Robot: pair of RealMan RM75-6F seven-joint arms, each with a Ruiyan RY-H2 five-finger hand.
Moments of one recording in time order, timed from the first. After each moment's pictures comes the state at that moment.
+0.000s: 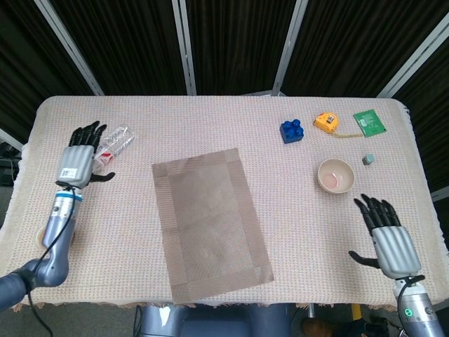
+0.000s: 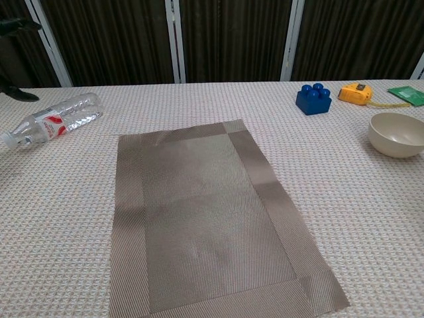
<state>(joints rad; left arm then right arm) -0.56 -1.36 -0.33 -1.42 1.10 1.09 0.22 0.15 -1.08 0.05 -1.79 -1.58 1.37 -0.11</state>
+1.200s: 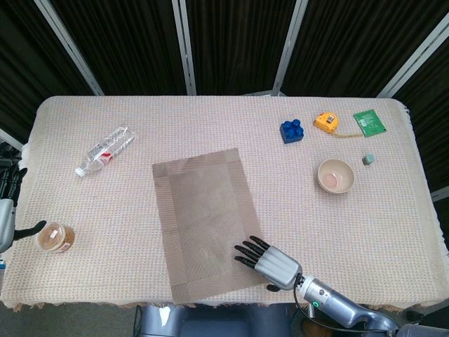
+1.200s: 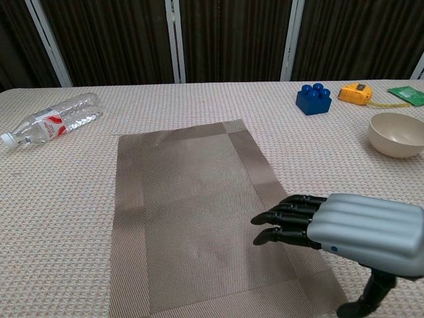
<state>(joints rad) -0.19 -1.03 -0.13 -1.85 1.23 1.45 0.29 0.52 -1.45 -0.04 -1.56 -1.86 0.90 -0.18</state>
